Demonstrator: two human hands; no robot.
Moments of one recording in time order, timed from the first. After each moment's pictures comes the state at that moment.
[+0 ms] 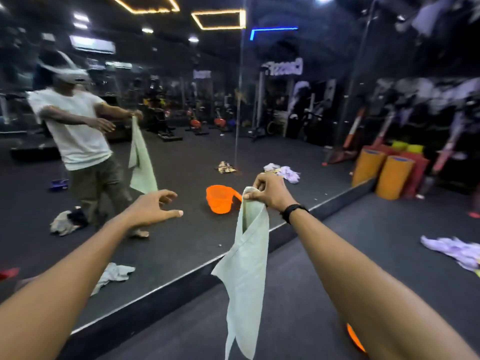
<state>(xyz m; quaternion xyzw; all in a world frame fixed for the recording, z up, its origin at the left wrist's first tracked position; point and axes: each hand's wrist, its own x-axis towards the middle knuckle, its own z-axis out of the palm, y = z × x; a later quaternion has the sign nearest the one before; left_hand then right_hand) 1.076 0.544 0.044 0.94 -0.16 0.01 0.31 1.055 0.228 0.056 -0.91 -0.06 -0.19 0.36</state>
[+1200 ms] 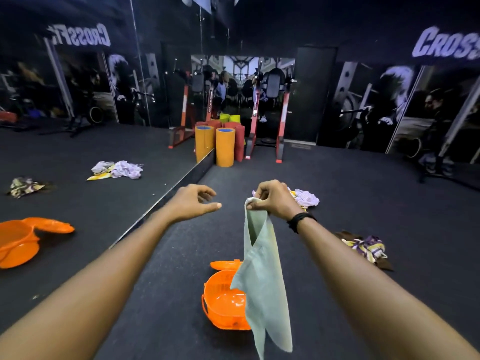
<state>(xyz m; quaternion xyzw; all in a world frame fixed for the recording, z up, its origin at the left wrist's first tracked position) 1.033 -0.195 0.025 0.77 -0.53 -0.12 0.33 0.840 -0.351 0.027 -0.88 0.27 -0.26 0.28</state>
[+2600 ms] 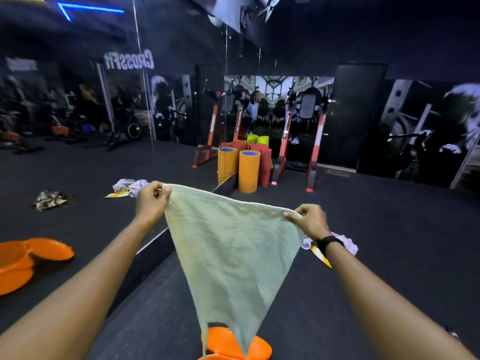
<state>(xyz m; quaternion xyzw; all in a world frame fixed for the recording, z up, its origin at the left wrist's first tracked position) 1.222 -0.521 0.035 0.76 -0.27 0.07 0.59 0.957 -0.773 0.014 -0.78 0.38 -0.33 0.37</state>
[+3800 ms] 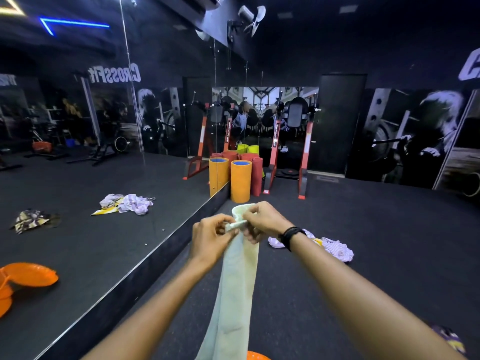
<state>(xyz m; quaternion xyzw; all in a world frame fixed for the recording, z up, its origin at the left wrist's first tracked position) 1.134 -0.561 0.025 0.70 -0.44 0.03 0.56 1.053 -0.696 0.063 -0.84 0.29 -0.16 0.44</state>
